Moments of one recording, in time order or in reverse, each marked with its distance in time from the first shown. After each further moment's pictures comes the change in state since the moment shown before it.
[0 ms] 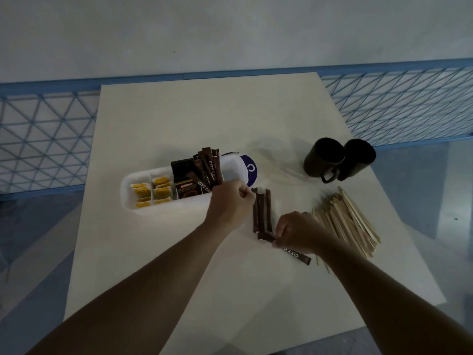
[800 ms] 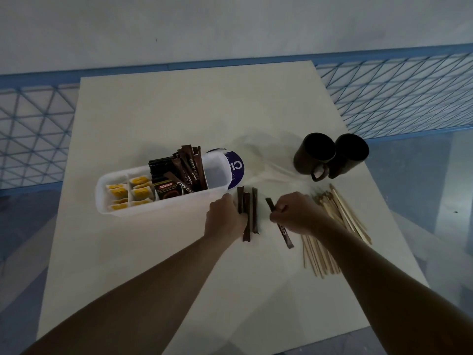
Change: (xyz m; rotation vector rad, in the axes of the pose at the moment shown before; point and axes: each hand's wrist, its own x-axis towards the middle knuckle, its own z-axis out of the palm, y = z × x) left_hand 0.005 -0.013 0.058 0.237 -0.067 -0.259; right_hand 0.018 0.015 -0.040 0.100 0.073 0.091
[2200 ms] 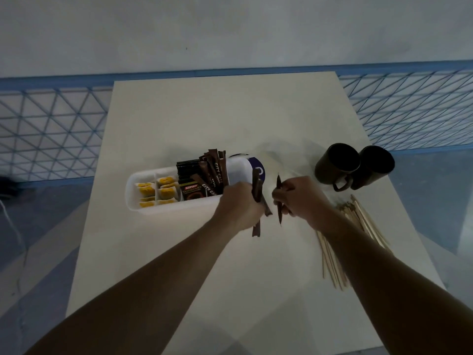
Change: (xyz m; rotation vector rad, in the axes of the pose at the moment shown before) left_hand -0.012 0.021 -0.069 -0.101 -0.086 0.171; right_hand 0.025 -0.051 -0.008 0.451 0.130 0.090
